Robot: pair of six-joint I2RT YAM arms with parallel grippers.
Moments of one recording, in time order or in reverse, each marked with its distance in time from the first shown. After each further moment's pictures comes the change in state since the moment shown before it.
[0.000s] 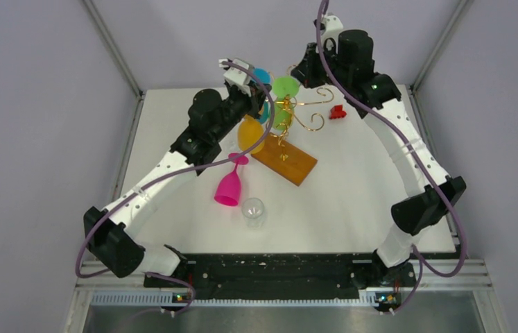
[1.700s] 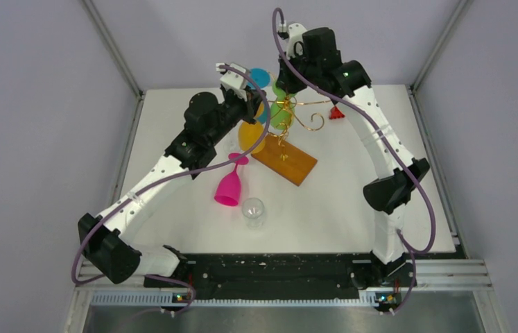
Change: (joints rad) left arm 0.012 -0.048 -0.034 -0.072 -0.004 0.010; right arm 0.099 0.303 0.437 -0.362 0.059 -0.143
